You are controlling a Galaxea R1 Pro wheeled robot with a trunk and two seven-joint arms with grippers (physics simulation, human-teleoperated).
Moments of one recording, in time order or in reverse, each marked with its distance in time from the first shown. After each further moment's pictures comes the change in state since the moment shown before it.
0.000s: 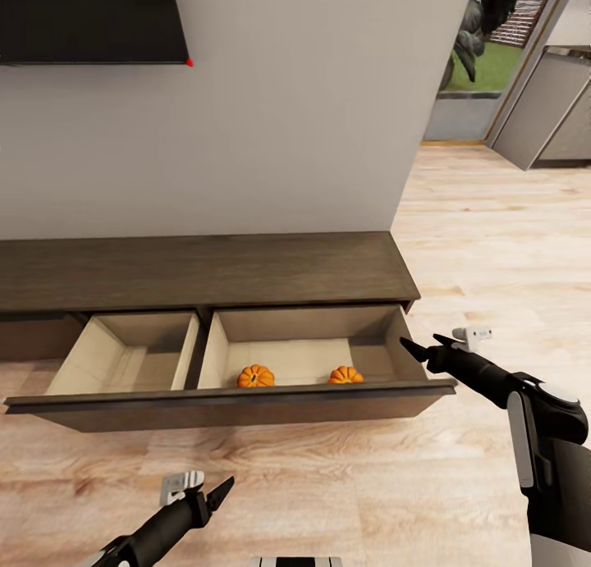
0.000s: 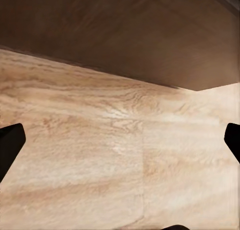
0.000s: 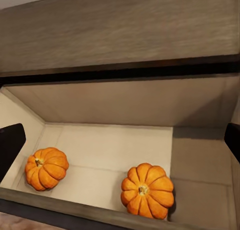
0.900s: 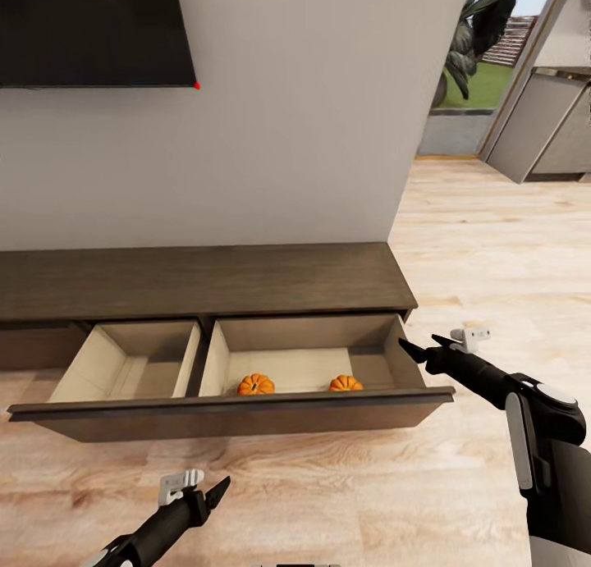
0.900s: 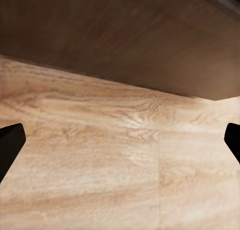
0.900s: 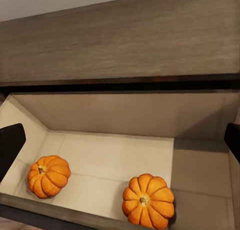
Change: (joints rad) left arm 0.000 -0.003 -0.012 -0.003 -0.004 -0.003 0.103; right arm 0.006 0.000 0.009 0.000 0.001 -0.008 -0.001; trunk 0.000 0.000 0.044
